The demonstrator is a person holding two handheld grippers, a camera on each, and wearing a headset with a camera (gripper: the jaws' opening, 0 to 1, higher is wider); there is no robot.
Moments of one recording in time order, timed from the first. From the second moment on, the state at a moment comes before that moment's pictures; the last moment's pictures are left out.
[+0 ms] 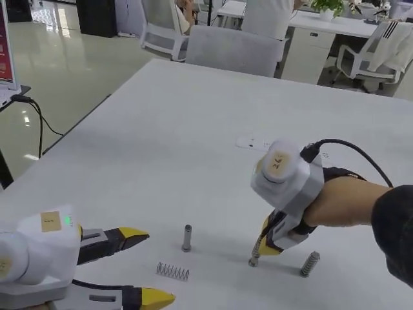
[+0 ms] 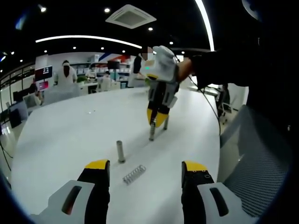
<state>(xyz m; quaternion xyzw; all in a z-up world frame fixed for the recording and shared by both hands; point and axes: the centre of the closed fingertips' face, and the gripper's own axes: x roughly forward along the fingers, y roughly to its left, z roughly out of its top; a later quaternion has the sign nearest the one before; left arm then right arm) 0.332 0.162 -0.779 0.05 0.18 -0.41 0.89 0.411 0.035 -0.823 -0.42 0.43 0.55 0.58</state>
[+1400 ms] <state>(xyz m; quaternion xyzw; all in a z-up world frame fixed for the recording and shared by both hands) 0.330 0.168 -0.780 0.05 0.18 -0.40 0.90 0.407 0.044 -0.842 -0.42 0.43 0.56 0.57</state>
